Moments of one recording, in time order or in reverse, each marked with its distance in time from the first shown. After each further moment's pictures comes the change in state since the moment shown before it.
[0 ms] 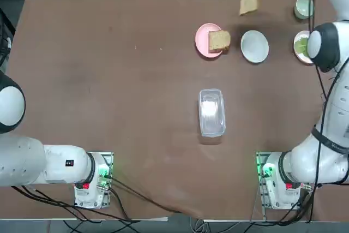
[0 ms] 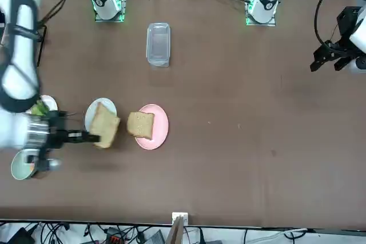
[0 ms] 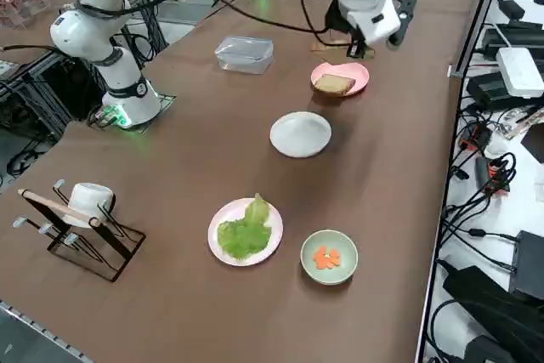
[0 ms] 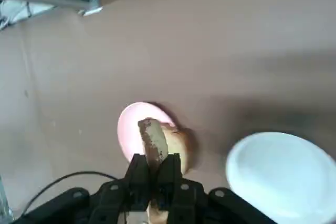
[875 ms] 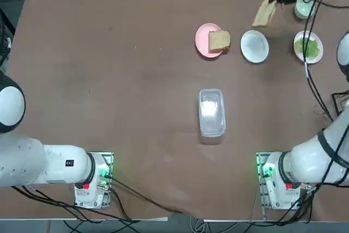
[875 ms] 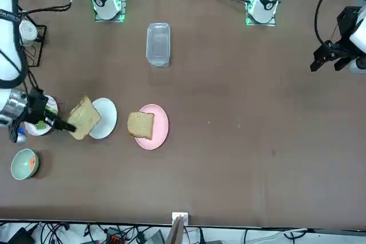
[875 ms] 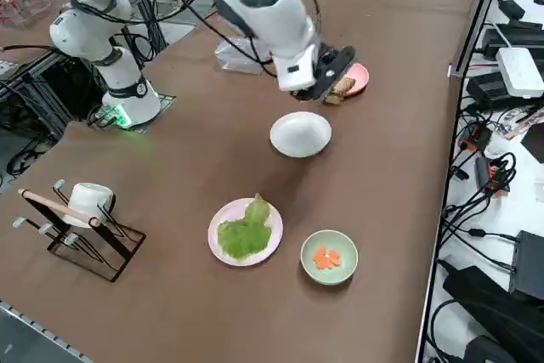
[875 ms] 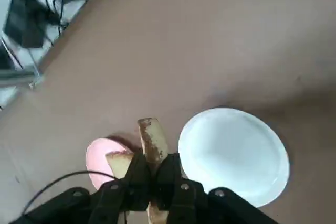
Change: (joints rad) arm -0.016 -0.348 -0.059 -0.721 0.083 0.461 0.084
